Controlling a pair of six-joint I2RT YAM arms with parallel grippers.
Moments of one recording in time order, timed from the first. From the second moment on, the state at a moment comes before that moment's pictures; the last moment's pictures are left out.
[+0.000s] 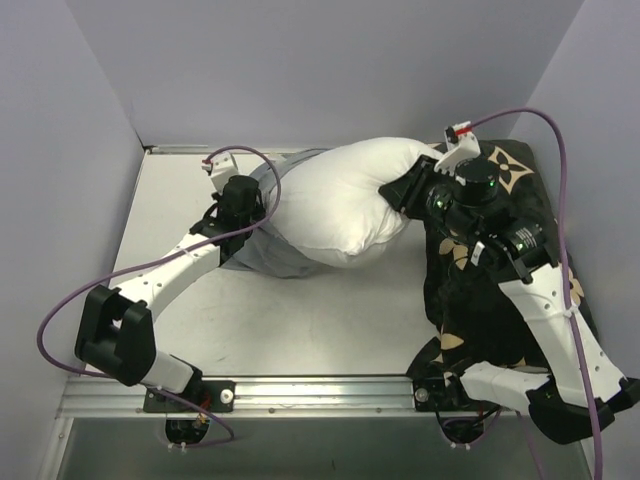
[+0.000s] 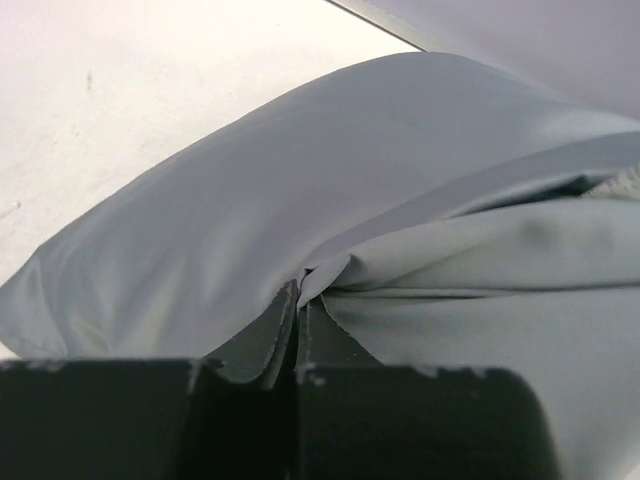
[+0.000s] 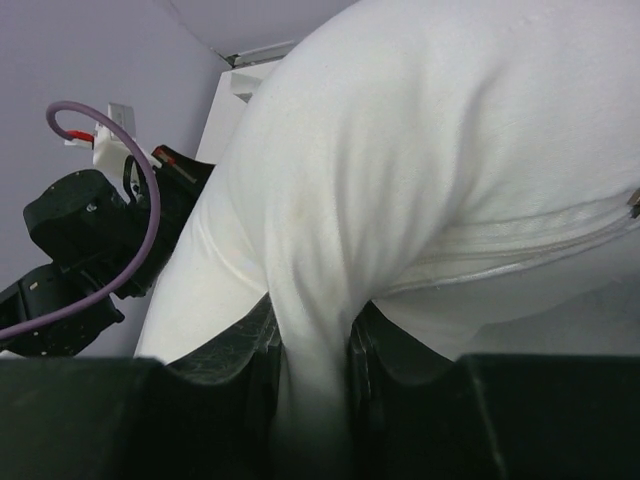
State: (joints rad) left arm -0.47 1.47 1.07 -0.11 -0.61 -0.64; right arm 0.52 1.08 1.41 -0.64 0.00 0.59
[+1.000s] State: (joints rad) left arm -0.80 1.06 0.80 -0.09 -0.67 -0.92; right arm 0.53 1.40 1.89 -0.78 0.05 0.53
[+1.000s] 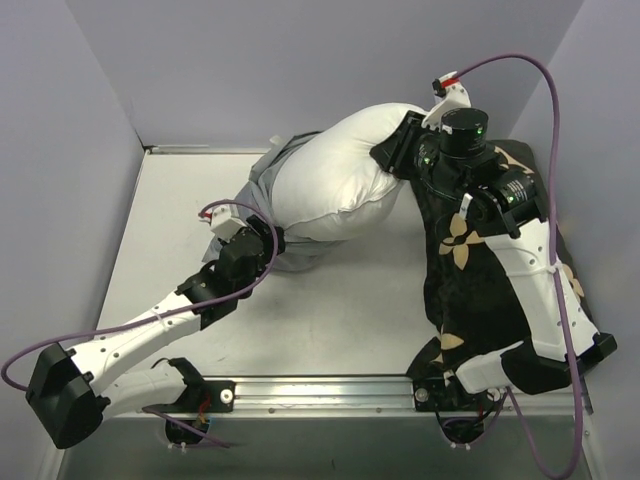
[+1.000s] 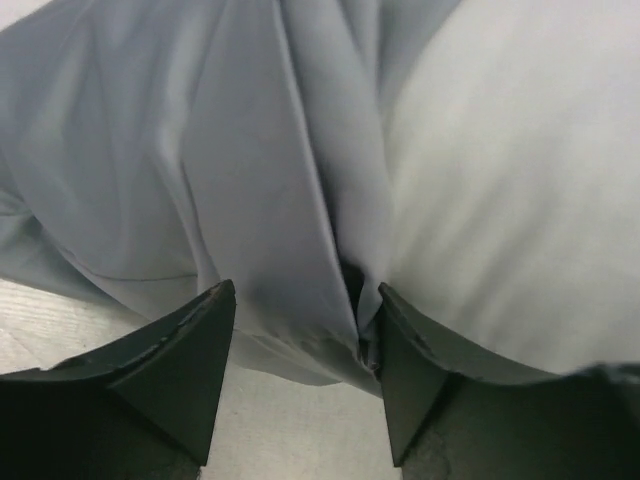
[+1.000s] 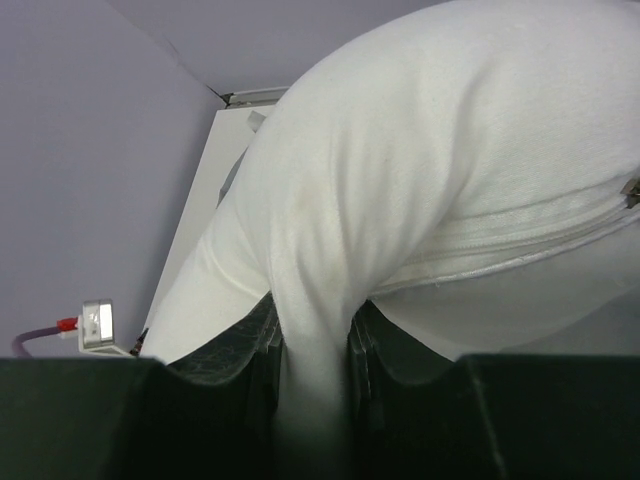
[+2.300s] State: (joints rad) left arm -0.31 1.56 0.98 0.02 -0.53 -1.07; right arm 0.44 1.29 1.79 -0.85 -0.12 0.61
